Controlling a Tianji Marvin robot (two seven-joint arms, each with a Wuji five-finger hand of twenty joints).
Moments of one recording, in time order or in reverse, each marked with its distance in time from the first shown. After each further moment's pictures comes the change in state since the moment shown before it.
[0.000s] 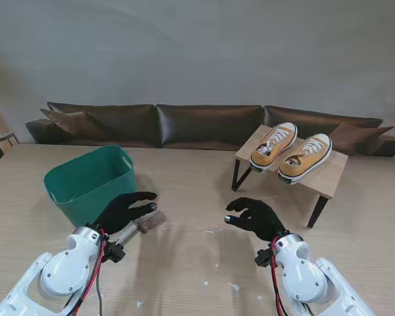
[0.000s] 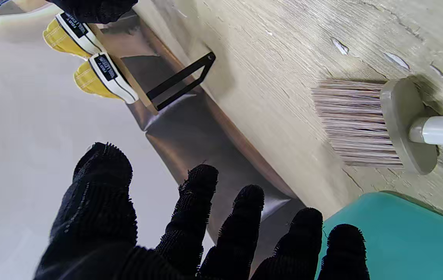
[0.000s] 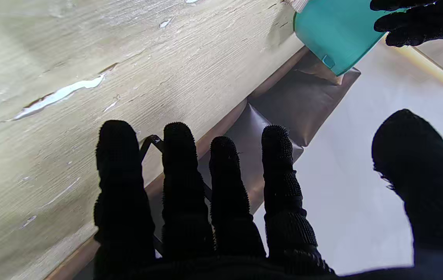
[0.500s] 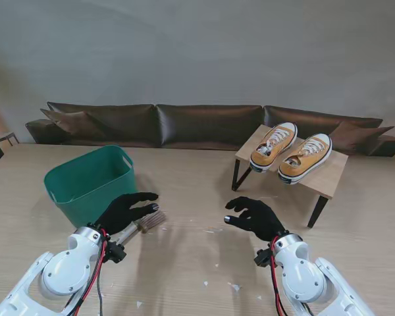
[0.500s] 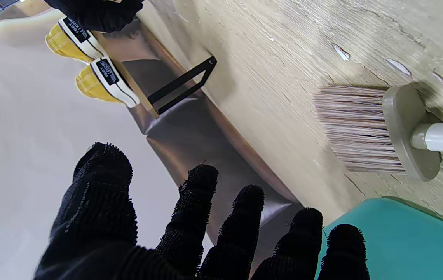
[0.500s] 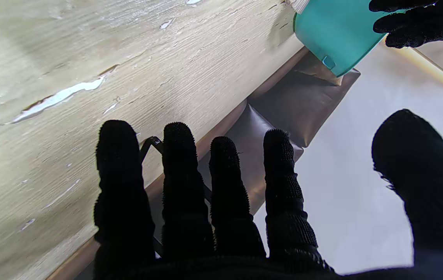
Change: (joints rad) left arm -0.004 0.001 0.006 0.001 -0.002 0.001 -0.010; right arm 0.008 0.000 -0.006 0.014 0.003 -0.009 -0.004; left_hand 0.000 0.000 0.000 0.000 0.000 0.000 0.000 0.000 0.000 0.000 0.000 0.000 0.000 0.000 0.000 0.000 0.000 0.000 0.000 0.000; right_hand 0.000 0.000 0.000 0.000 -0.047 -0.014 -0.030 -0.012 0.000 0.000 0.000 -0.002 0.000 0.000 0.000 0.000 0.000 0.000 -0.002 0.021
